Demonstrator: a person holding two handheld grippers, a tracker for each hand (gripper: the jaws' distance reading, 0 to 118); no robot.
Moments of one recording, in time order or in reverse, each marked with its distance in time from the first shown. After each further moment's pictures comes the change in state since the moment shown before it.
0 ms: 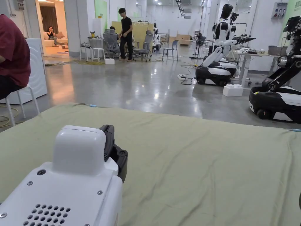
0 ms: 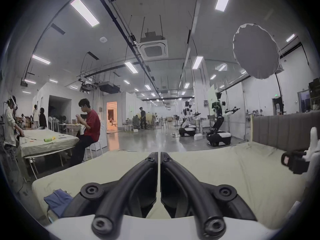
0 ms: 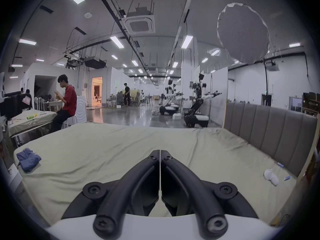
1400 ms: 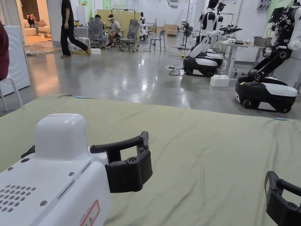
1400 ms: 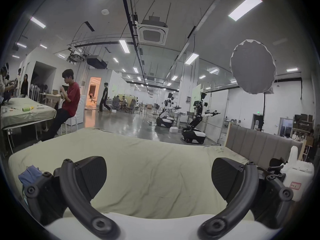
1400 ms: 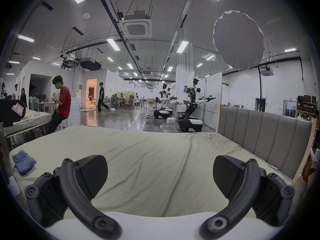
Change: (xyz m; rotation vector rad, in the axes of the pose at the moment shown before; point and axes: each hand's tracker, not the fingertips) left arm -0.016 0.004 -0.012 -0.120 -0.215 0.219; right arm -0.004 0.015 -0.005 0.010 -0.050 0.005
